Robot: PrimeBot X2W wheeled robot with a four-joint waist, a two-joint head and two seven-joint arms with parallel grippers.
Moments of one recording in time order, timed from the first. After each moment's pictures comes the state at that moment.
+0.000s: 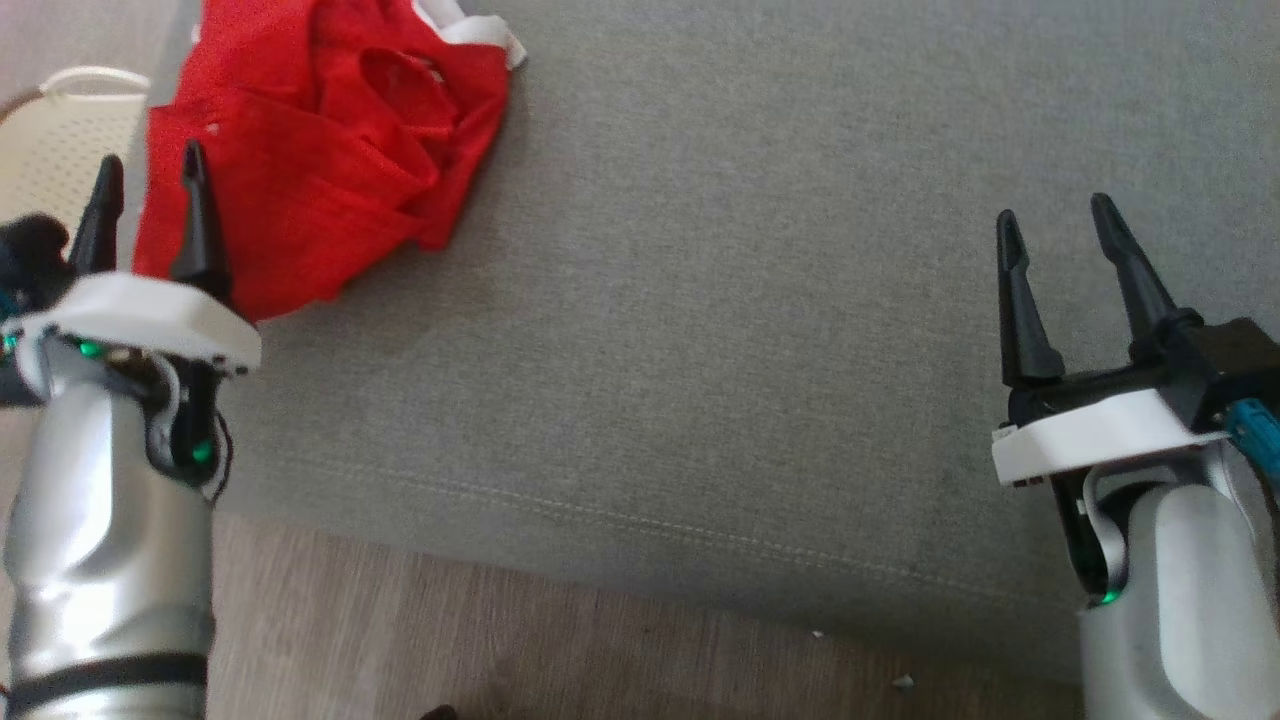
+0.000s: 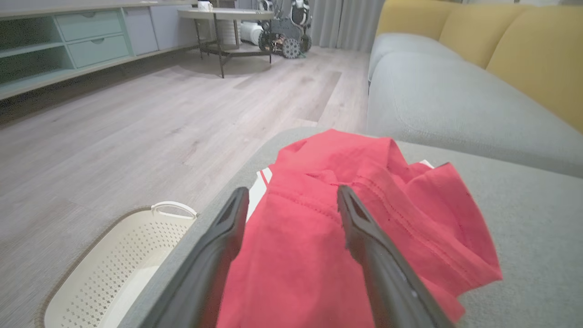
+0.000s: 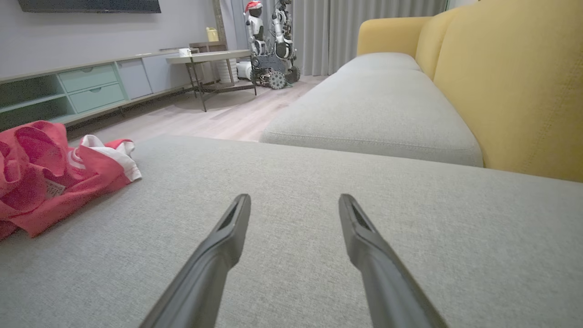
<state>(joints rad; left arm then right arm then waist) -0.55 0.16 0.07 0.56 -0.25 -0.10 -0.19 -0.25 -0.05 0.06 0.10 -0.09 0.12 -0.05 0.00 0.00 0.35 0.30</state>
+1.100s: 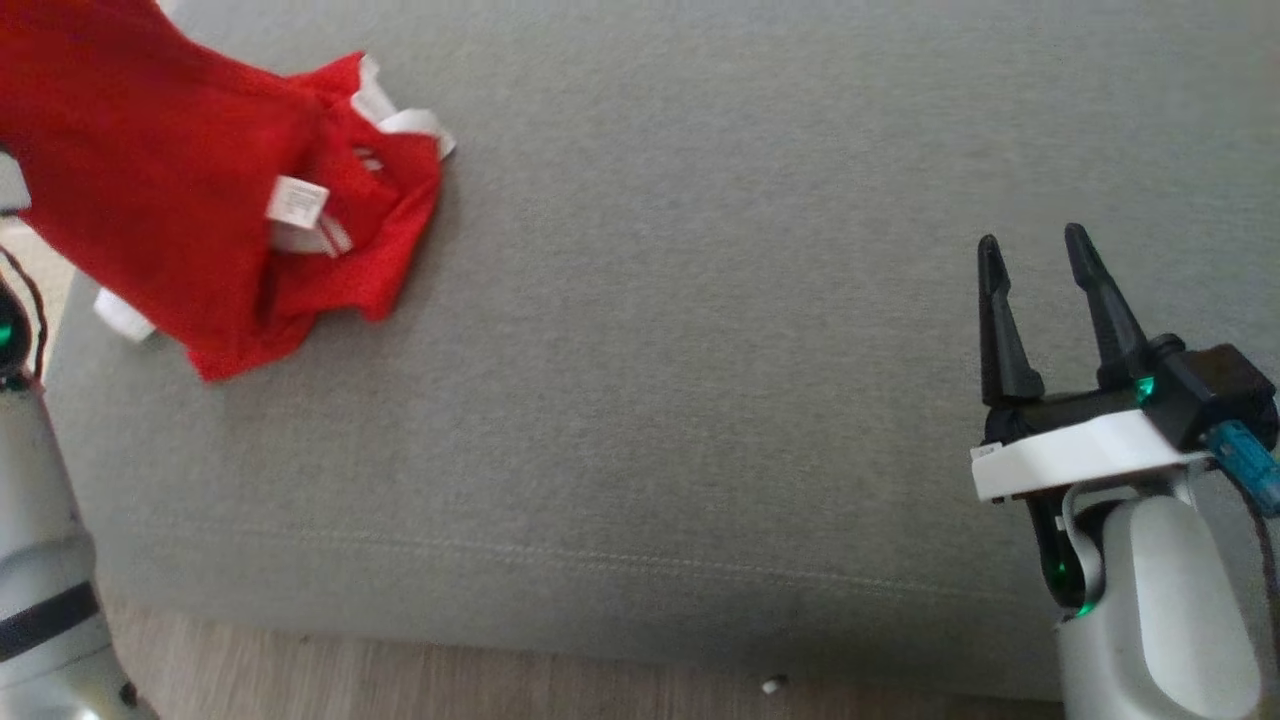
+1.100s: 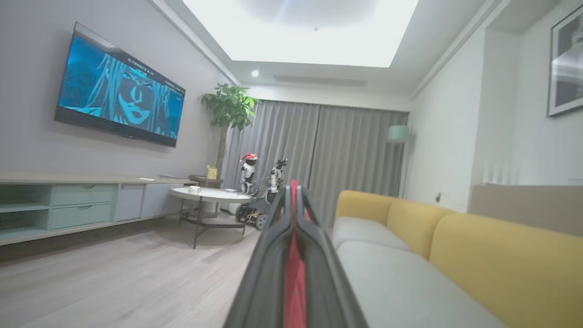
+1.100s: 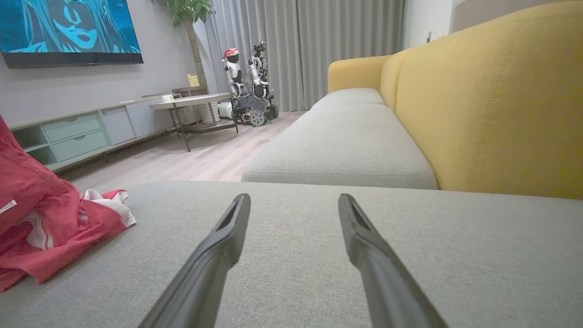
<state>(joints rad) -0.65 0.21 0.23 0.23 -0.29 -0.11 -0.26 -0.25 -0.05 0.08 0.20 0.01 0.12 -0.13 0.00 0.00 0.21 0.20</state>
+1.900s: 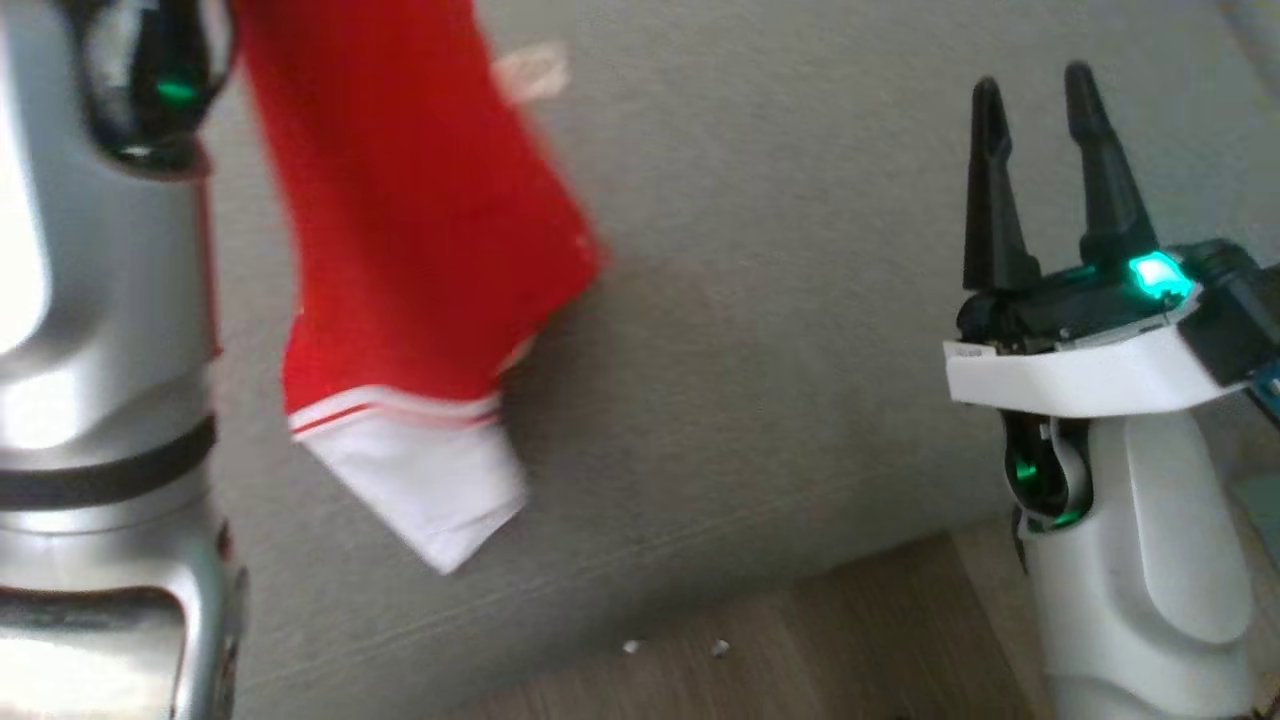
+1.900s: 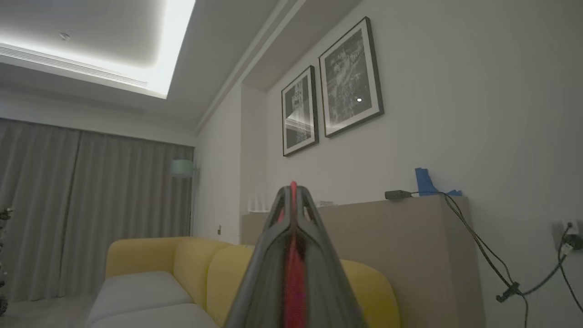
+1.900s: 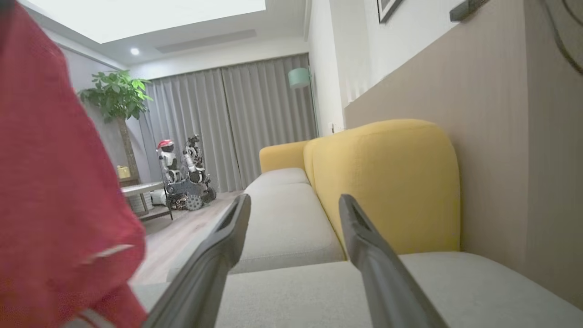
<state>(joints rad) -1.01 0.11 -0.14 0.11 -0.24 -0.12 -0.13 -0.40 -0.05 0.20 0.13 0.18 0.12 -0.23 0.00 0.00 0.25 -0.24</state>
